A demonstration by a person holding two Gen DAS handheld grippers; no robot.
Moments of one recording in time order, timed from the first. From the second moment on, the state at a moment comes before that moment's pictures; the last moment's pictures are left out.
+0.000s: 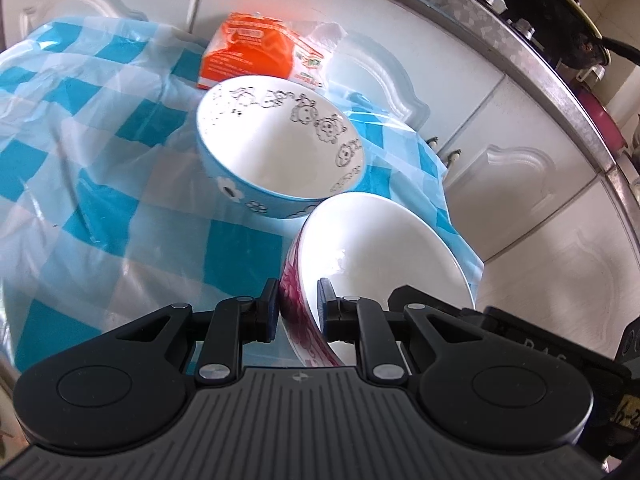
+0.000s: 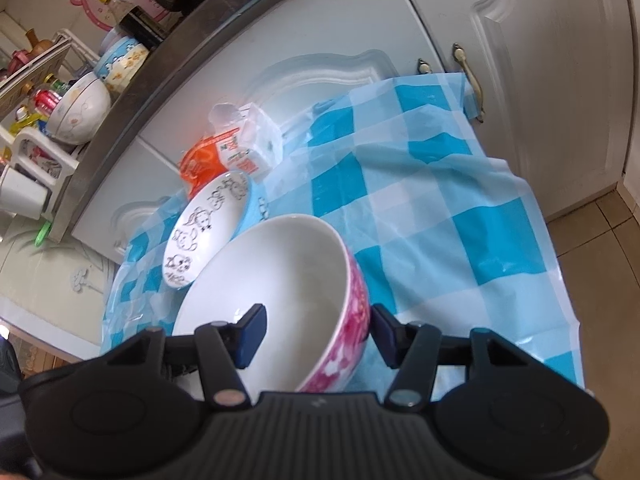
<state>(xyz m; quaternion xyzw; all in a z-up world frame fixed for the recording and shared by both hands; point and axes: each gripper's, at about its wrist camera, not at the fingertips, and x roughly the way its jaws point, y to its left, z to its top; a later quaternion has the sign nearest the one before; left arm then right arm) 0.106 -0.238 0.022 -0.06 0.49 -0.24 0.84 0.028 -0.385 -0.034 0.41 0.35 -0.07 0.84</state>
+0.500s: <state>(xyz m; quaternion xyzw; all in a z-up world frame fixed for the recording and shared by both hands) 0.088 -0.201 0.033 -0.06 0.49 -0.22 0.84 0.016 -0.358 -0.026 0.41 0.37 -0.02 0.83</state>
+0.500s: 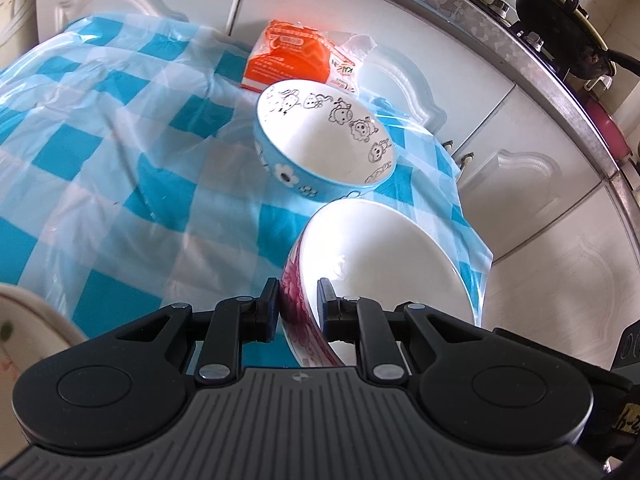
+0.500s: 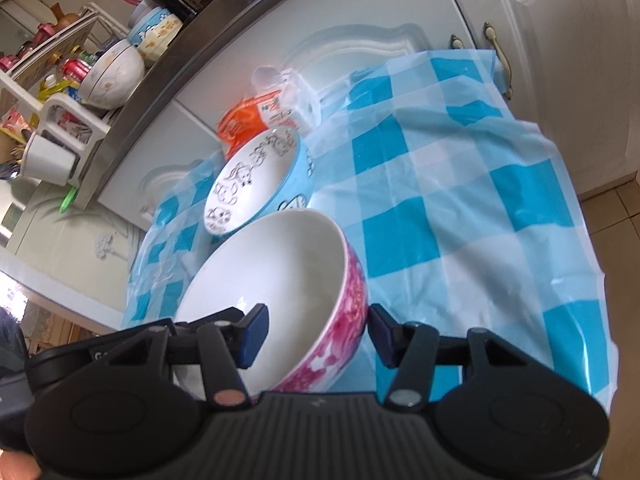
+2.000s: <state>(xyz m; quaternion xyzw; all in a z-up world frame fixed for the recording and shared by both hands) 0.075 -0.215 0.011 -0.05 0.50 -0.23 0.83 -0.010 -0.362 -0.038 0.40 0.36 -0.05 0.84</state>
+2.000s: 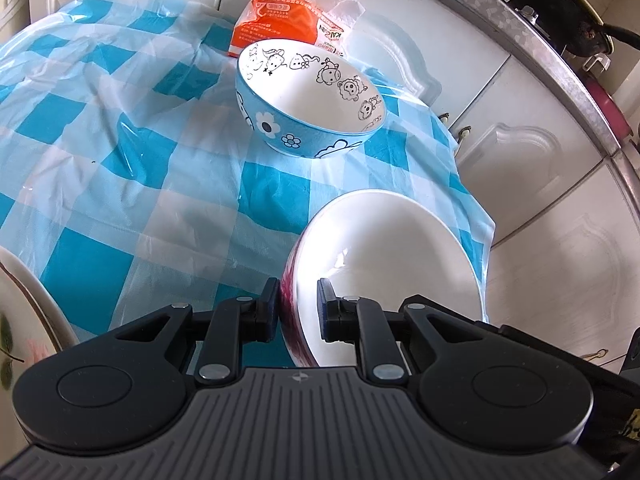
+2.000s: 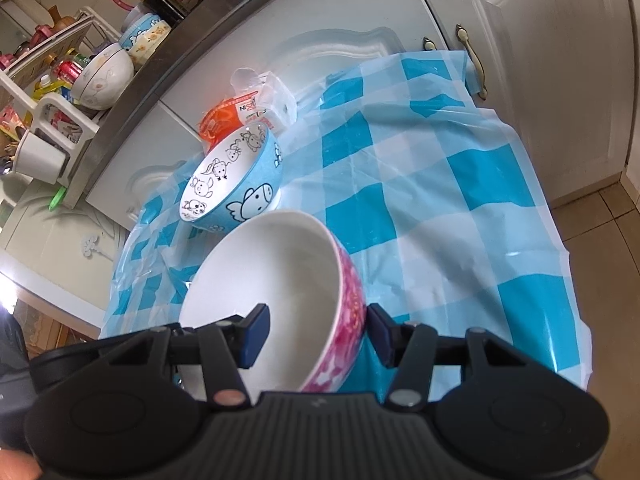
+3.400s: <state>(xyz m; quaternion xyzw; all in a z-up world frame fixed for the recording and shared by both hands) 0.075 -0.216 0.022 -0.05 0.50 -0.23 0.84 -0.006 -0.366 -0.036 0.40 0.37 -0.04 0.84</state>
